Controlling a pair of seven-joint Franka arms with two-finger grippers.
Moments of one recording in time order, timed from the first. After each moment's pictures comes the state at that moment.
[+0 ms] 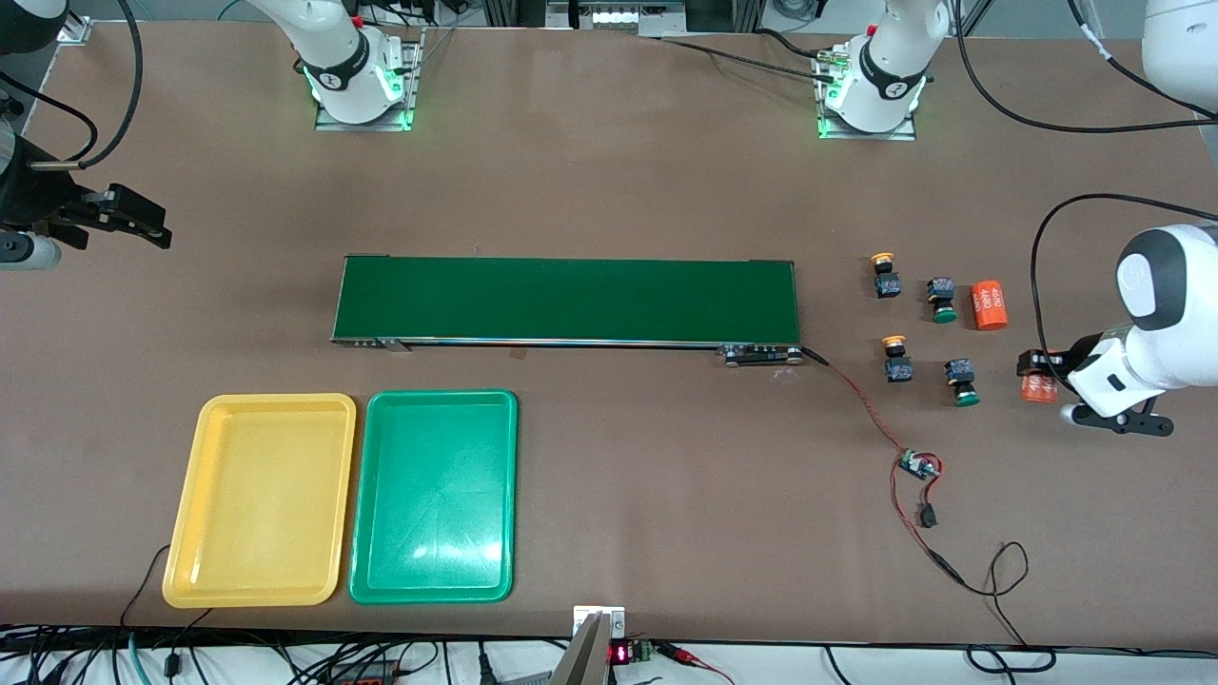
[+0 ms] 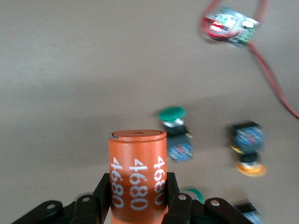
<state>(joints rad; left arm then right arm) 0.25 0.48 -0.08 -1.66 0.09 1.93 0.29 0.16 0.03 -0.17 -1.61 -0.02 1.59 -0.04</state>
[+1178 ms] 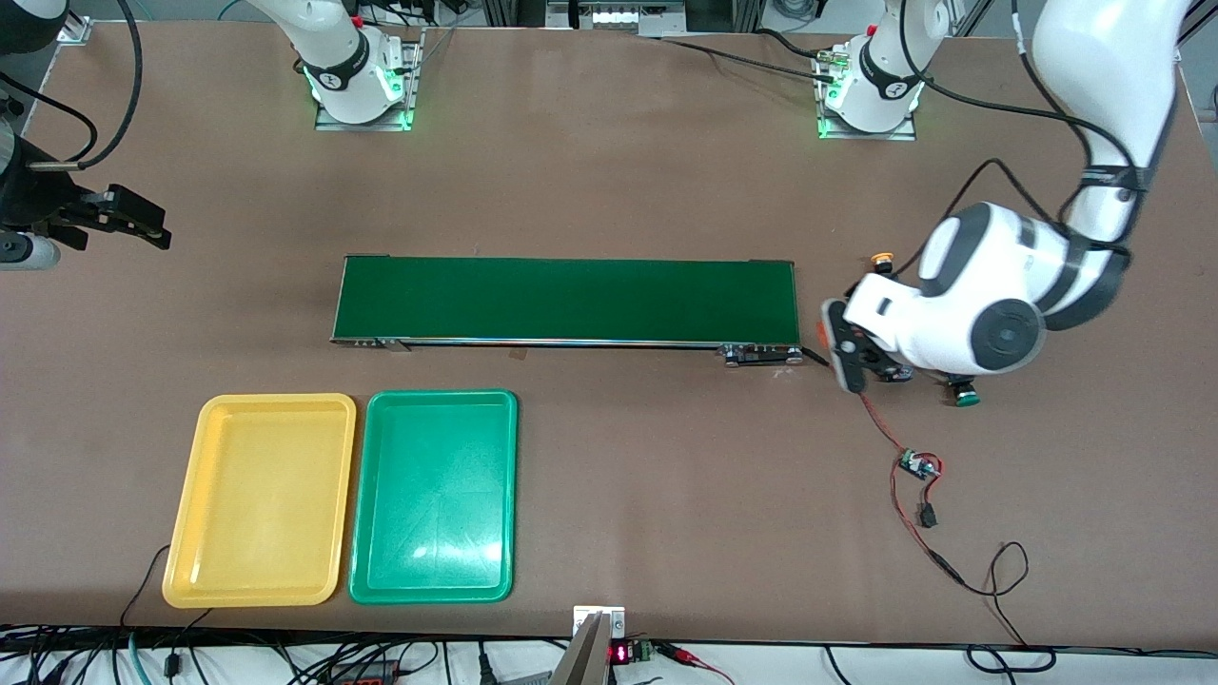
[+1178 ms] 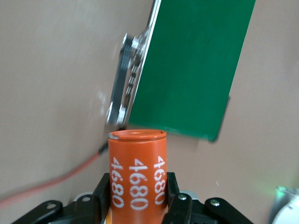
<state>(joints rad) 0.23 0.50 -0.56 -1.72 0.09 1.85 0.97 0.16 0.03 -0.17 -1.61 -0.02 1.60 -0.04</state>
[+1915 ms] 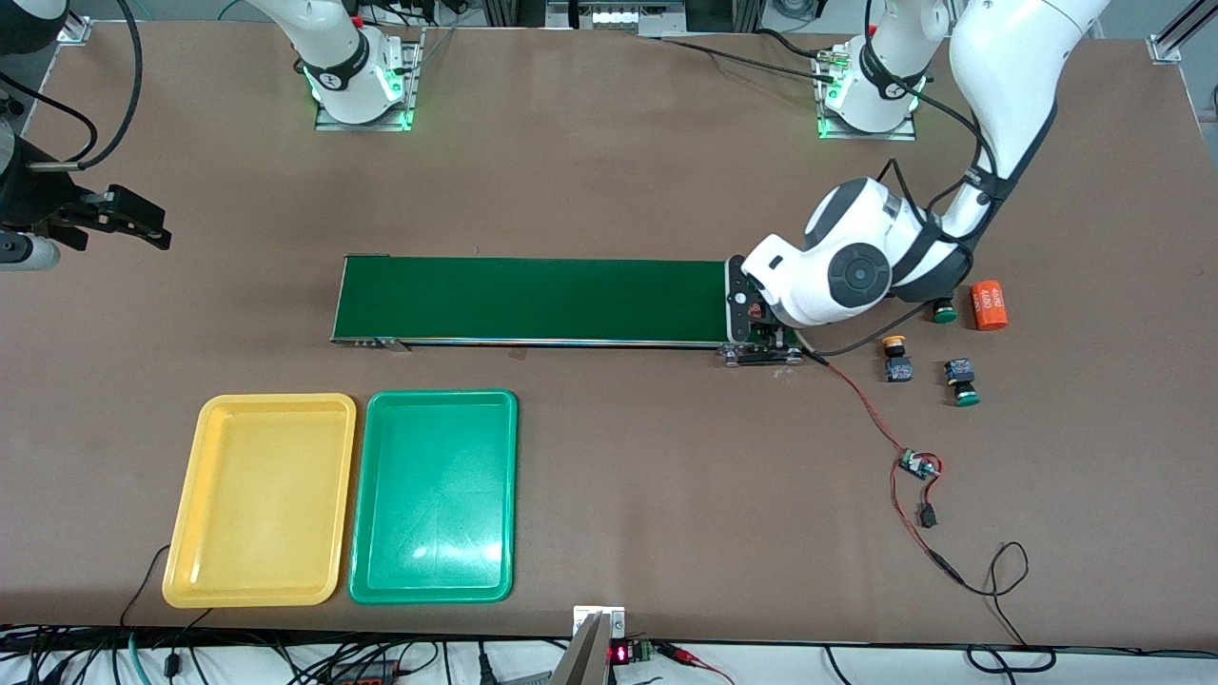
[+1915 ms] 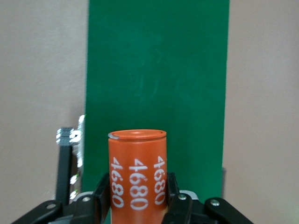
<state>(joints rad) 0.14 0.50 -0.62 -1.93 0.10 2.16 1.00 0.16 0.03 -0.17 -1.61 -0.02 1.60 -0.04</state>
